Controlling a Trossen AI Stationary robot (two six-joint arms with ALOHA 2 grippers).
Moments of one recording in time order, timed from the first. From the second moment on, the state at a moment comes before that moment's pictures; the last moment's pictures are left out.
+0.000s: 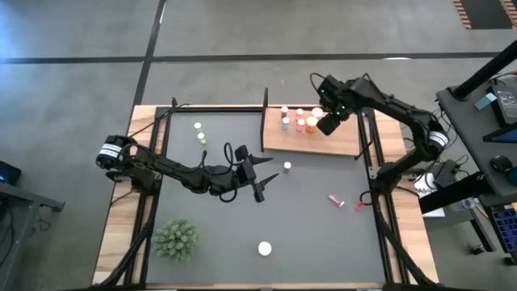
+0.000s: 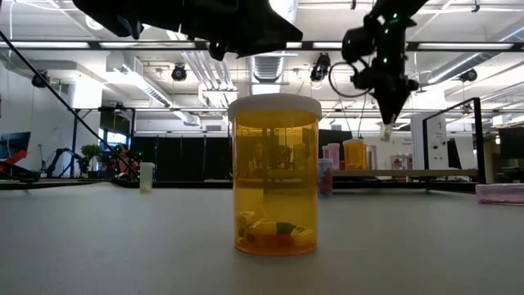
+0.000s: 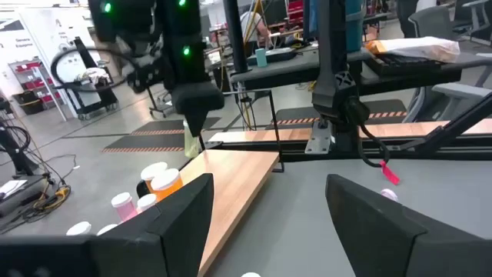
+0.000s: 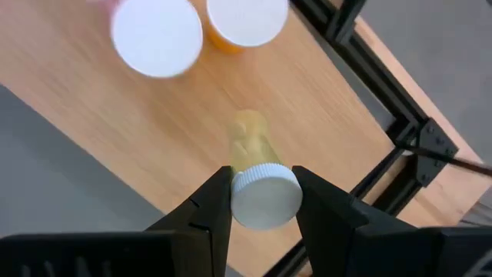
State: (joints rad) left arm -0.18 1.61 0.87 0.74 -0.56 0.16; right arm -0.74 1.52 1.35 -1.23 0.15 0.06
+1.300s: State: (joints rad) left arm -0.14 1.61 0.86 0.72 -0.56 0.16; right arm -0.92 1.74 1.35 -1.15 0.15 -0.19
